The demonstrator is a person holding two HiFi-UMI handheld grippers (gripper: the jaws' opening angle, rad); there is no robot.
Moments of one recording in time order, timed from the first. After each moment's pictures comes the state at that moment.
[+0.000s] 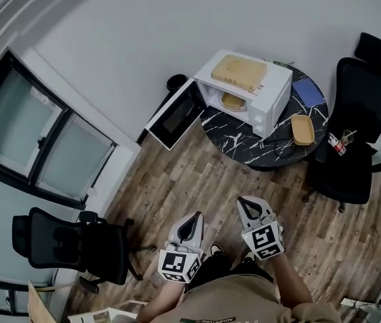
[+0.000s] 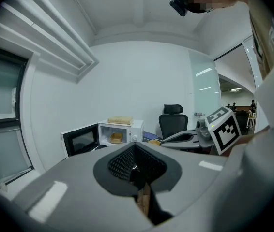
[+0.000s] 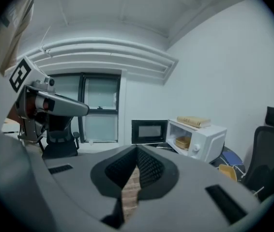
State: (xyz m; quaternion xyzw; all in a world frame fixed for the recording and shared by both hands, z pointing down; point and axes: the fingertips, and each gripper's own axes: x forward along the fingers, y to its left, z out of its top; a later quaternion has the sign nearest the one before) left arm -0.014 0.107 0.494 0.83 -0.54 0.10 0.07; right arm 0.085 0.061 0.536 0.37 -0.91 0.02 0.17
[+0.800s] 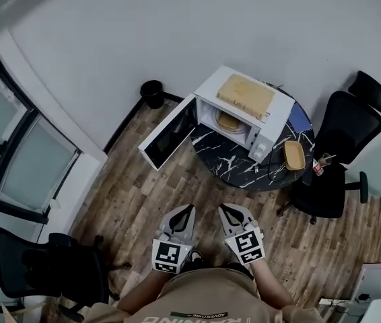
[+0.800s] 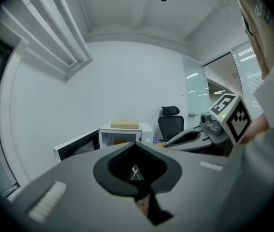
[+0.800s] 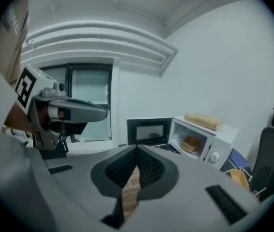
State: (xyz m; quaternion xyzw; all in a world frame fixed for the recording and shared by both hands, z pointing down) left arm -0.115 -0.032 0.511 0.88 -0.46 0.10 0.04; right arm -0.039 -0.036 0.542 0.41 -0.89 0.05 0.20
